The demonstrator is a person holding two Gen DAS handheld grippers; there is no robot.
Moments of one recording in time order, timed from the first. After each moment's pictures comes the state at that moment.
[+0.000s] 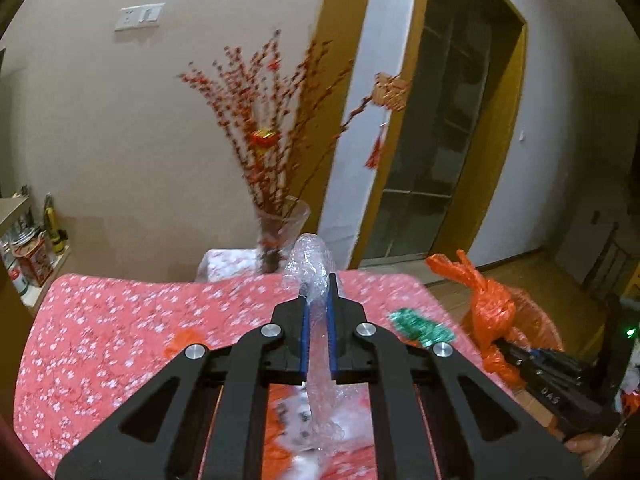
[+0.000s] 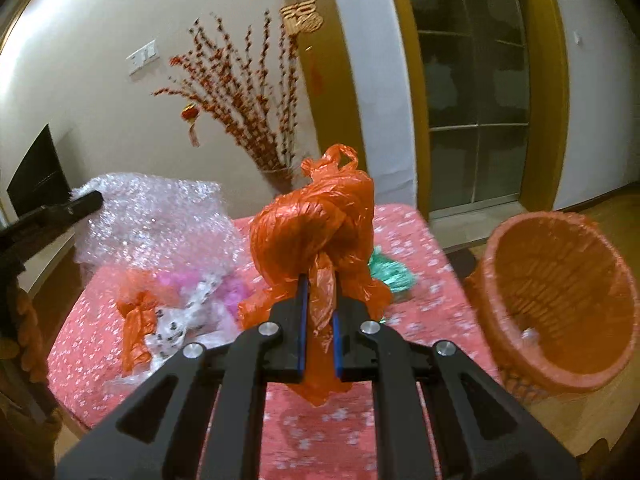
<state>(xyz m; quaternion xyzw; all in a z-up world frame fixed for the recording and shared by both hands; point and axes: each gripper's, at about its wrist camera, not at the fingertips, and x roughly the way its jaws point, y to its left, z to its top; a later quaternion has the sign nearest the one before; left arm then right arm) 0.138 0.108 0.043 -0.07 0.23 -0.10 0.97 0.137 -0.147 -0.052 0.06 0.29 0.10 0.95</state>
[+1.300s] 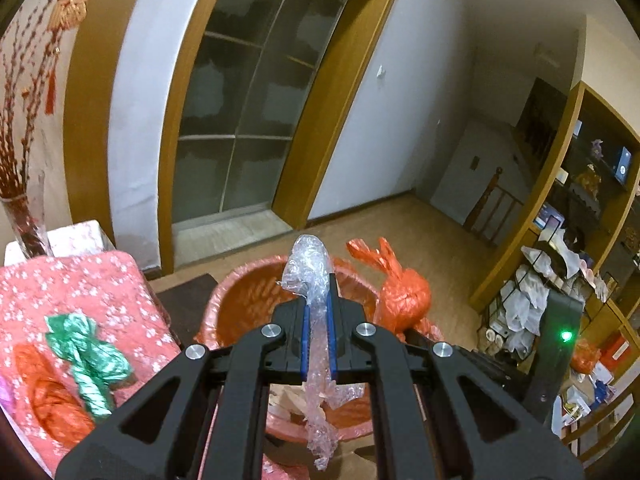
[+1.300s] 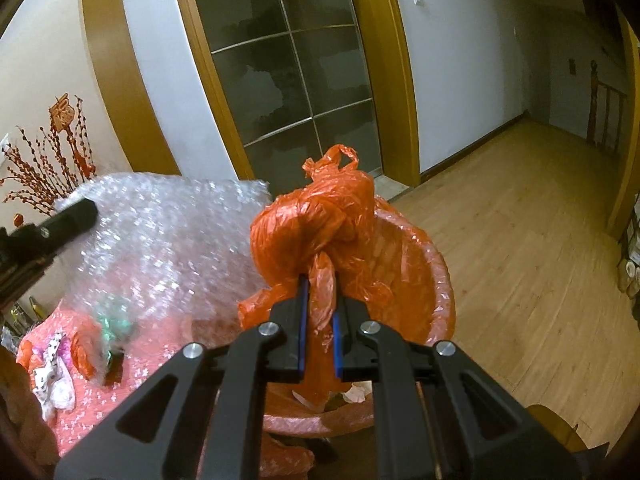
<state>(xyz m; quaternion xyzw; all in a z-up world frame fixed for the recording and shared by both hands) 0.195 -0.203 0.008 -0.07 0.30 -0.35 0.89 0.135 -0.401 -0.079 0.16 0.30 -0.12 0.93</state>
